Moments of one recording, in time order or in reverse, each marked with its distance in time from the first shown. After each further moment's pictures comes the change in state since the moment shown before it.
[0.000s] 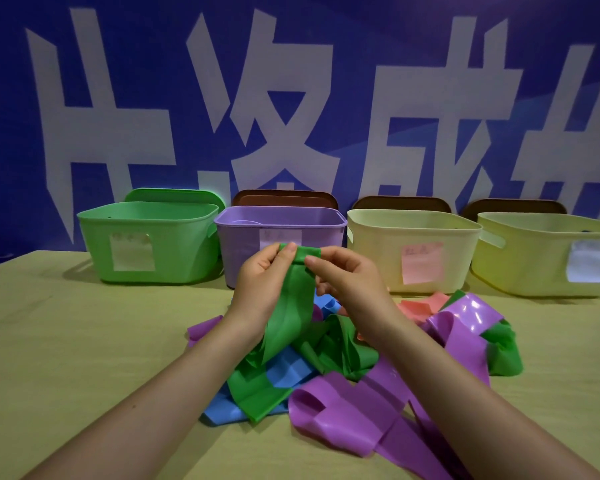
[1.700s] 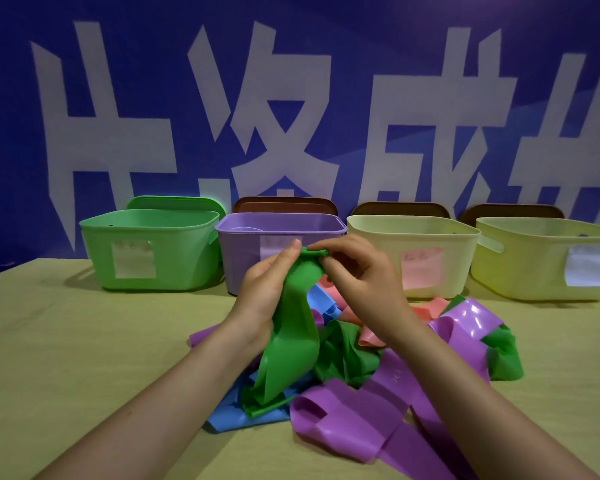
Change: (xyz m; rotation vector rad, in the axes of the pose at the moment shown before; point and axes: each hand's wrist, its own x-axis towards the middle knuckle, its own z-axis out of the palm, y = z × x) left_hand -0.008 0.023 0.007 -0.361 0.010 -0.340; right_hand 0.009 0.004 -0.016 -0.429 0.065 -0.562
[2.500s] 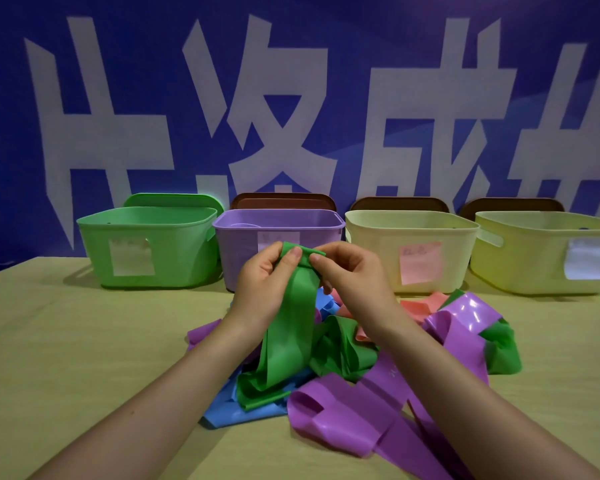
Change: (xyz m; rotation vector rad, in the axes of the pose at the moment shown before) left_hand 0.009 -0.012 -0.011 0.369 -0.090 0.394; right_hand -0.002 -0.004 0.009 0.276 -0.025 0.363
